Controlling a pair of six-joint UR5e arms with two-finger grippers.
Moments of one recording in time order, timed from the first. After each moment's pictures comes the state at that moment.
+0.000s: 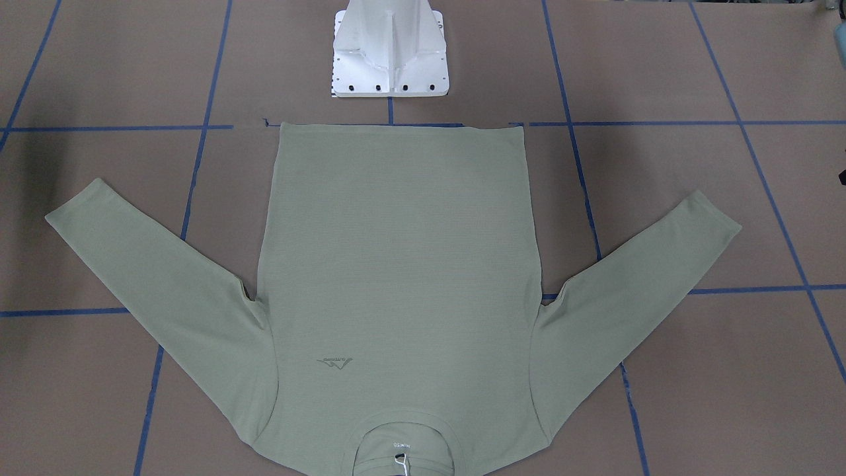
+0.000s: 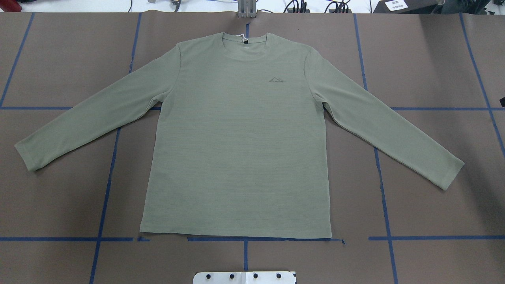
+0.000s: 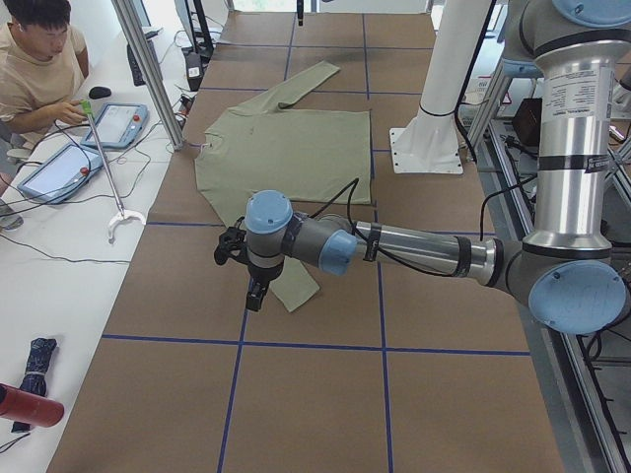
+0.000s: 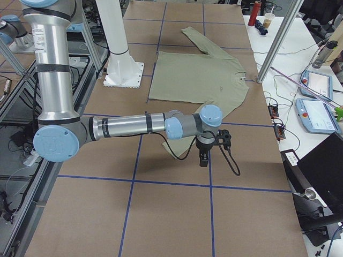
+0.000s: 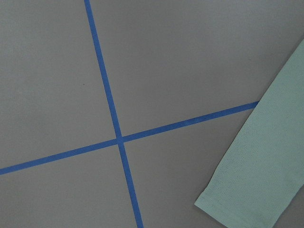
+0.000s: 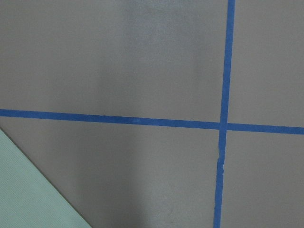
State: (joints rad) left arm -1.47 -1.53 -1.74 -1.78 -2.33 -0.05; right arm 1.39 -1.52 1.64 -1.49 2.31 0.22
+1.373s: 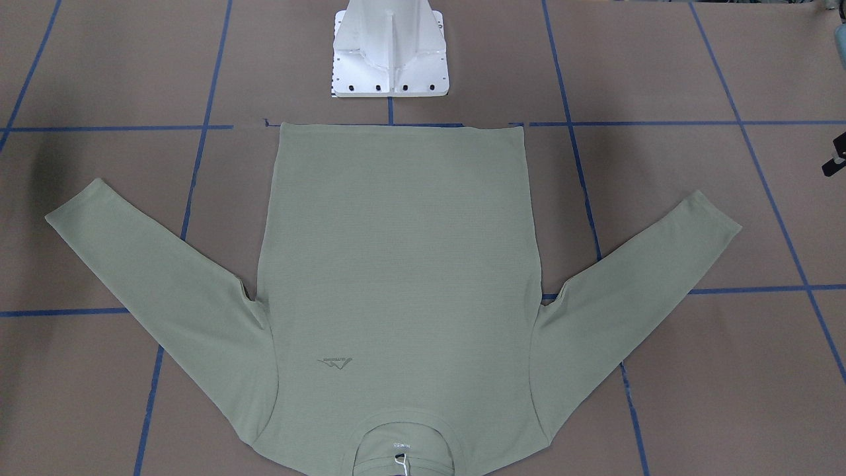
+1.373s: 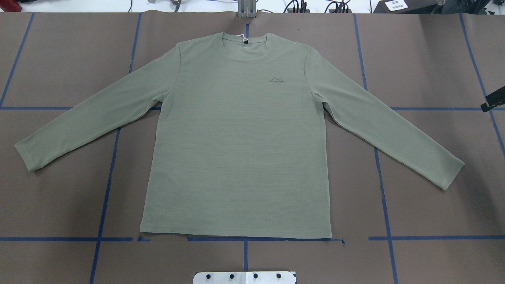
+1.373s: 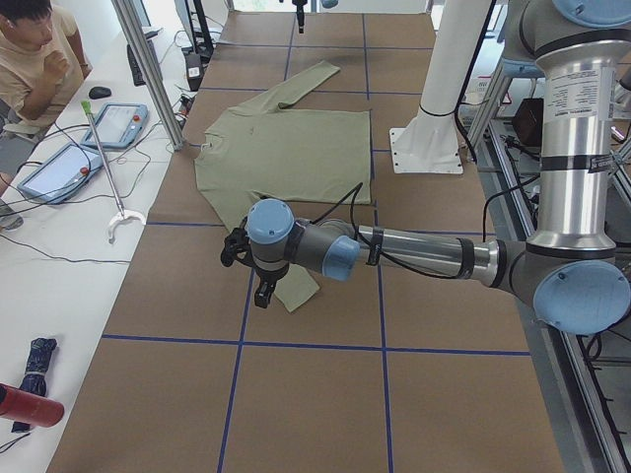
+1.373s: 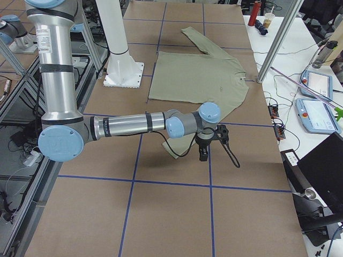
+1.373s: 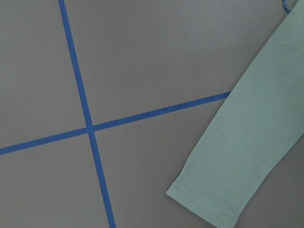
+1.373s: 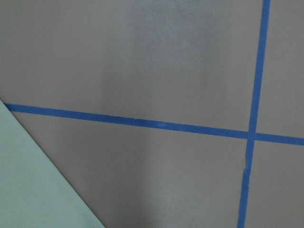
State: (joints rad) left arm -1.47 -1.52 -1.73 -1.79 -2.46 -0.05; right arm 1.31 -1.53 1.64 -1.41 2.34 0.25
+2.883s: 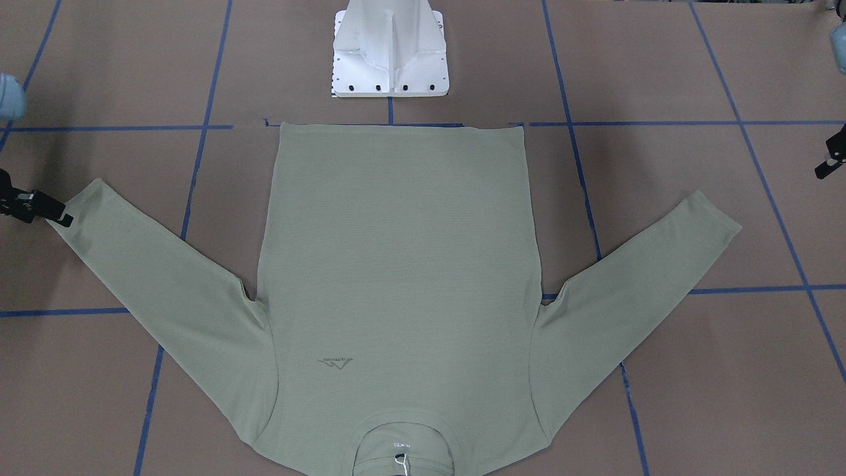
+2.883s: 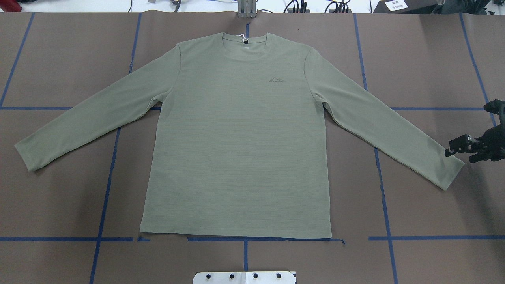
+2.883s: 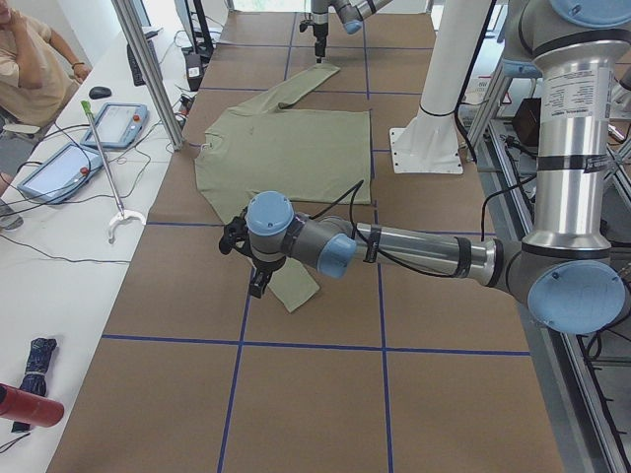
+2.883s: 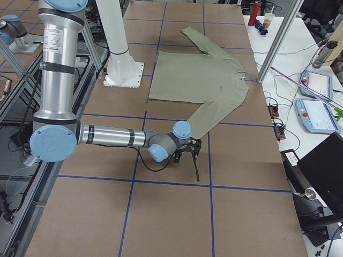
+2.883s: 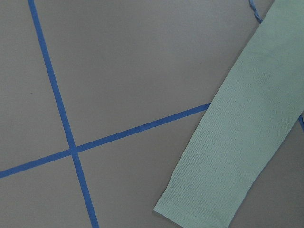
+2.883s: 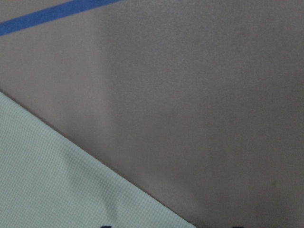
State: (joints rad) left arm -1.45 -1.53 -1.73 -1.86 -2.46 -0.05; right arm 1.05 -1.68 1.50 -0.81 2.34 0.98
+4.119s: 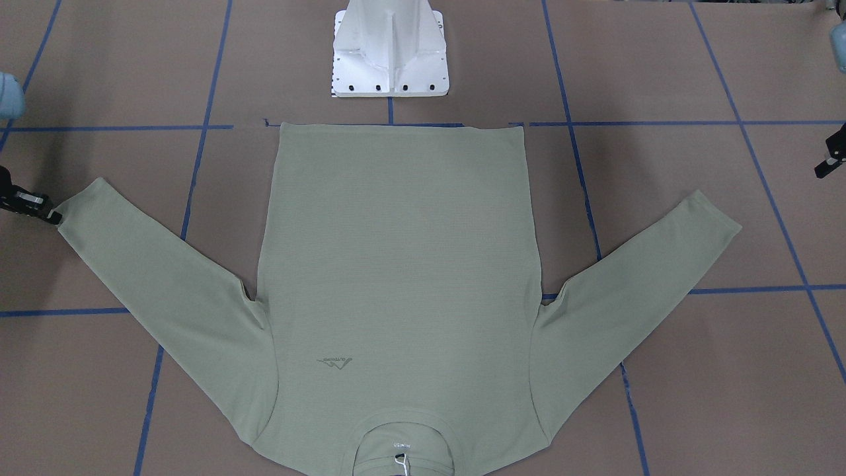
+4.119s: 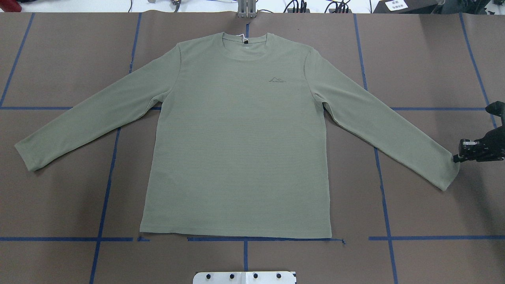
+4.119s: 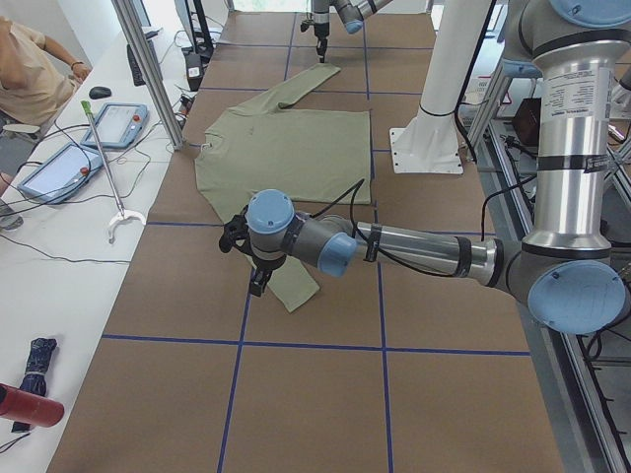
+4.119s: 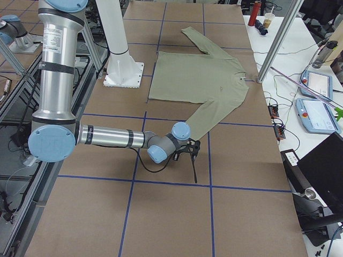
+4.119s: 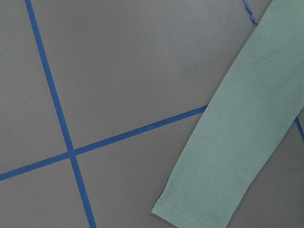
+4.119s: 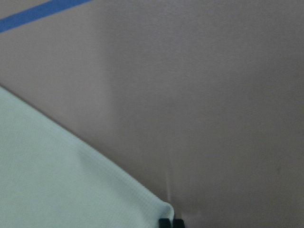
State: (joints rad) left arm -1.45 -1.53 -1.74 -1.86 -2.46 -0.05; right arm 1.05 -1.69 1.53 -0.79 2.38 1.03
